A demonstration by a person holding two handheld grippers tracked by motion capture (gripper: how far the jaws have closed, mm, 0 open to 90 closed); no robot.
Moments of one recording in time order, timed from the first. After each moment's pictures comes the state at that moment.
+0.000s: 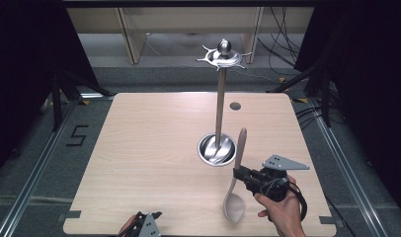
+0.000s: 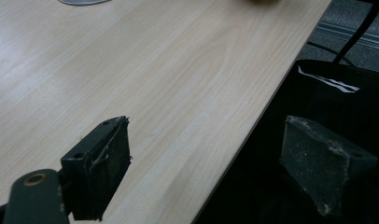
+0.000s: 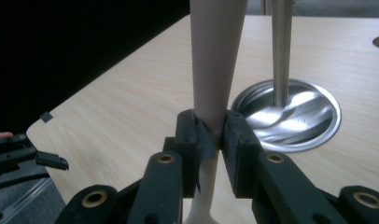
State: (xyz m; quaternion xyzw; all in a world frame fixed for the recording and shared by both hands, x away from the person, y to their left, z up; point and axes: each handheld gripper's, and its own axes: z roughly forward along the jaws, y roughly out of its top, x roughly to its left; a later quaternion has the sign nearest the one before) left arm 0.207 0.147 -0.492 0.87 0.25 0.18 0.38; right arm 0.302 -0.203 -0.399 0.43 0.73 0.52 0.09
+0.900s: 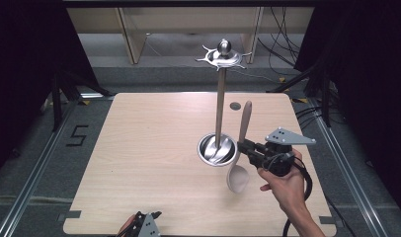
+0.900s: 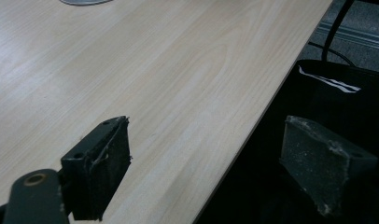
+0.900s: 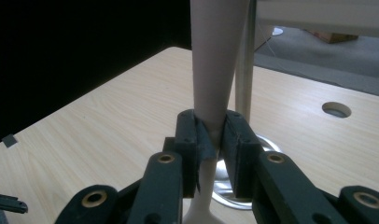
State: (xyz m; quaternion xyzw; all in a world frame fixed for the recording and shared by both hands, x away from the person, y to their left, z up) left arm 0.208 0.148 -0.491 0.87 0.25 0.18 0.38; right arm 0.337 -0.206 -0.346 0.39 0.74 0.51 0.18
